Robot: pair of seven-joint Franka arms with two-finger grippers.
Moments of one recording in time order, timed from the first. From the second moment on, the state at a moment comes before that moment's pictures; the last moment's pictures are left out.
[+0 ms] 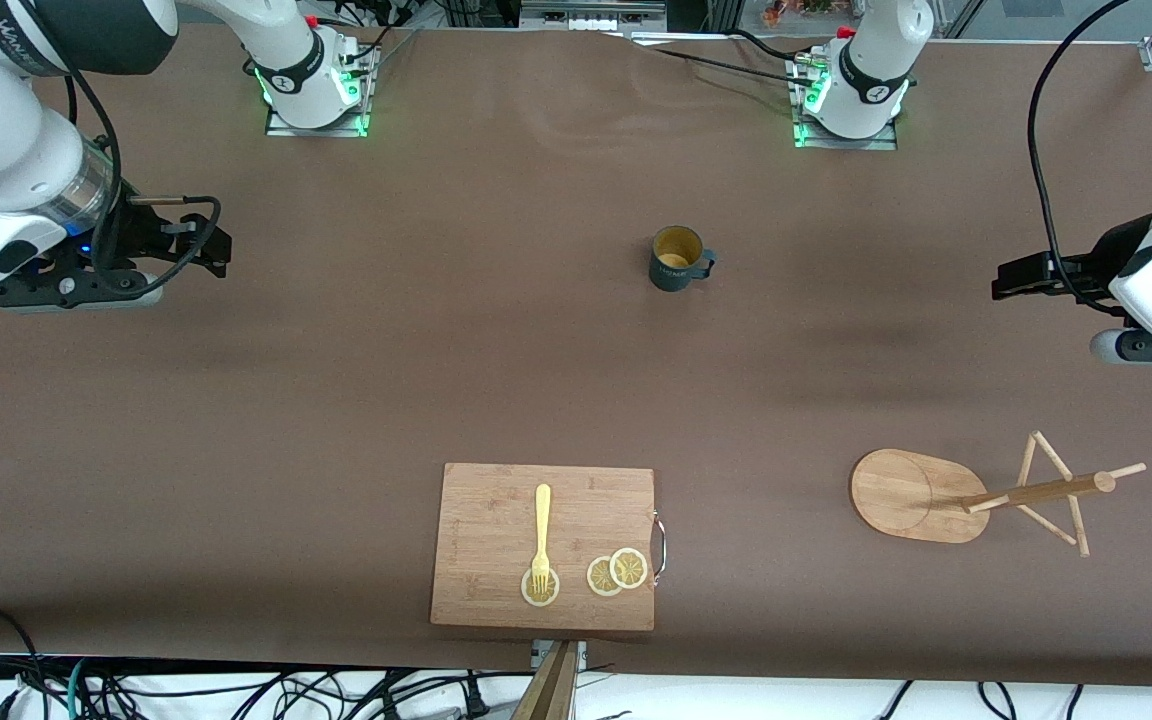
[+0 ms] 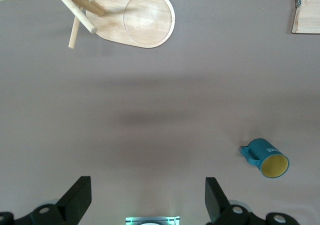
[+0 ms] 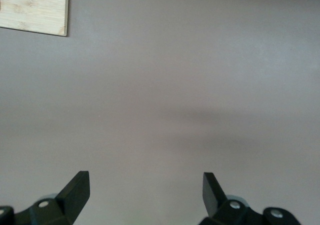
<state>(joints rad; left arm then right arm) -0.01 0.30 0.00 -1.27 -0.05 1.34 -0.02 0.53 0.14 -0.35 -1.50 -0.04 1.56 0.09</state>
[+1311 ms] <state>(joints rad) -0.09 0.43 -0.04 -1.39 -0.08 1.40 0.28 0.18 0.14 -0.03 -1.50 -0.03 1.52 0.12</state>
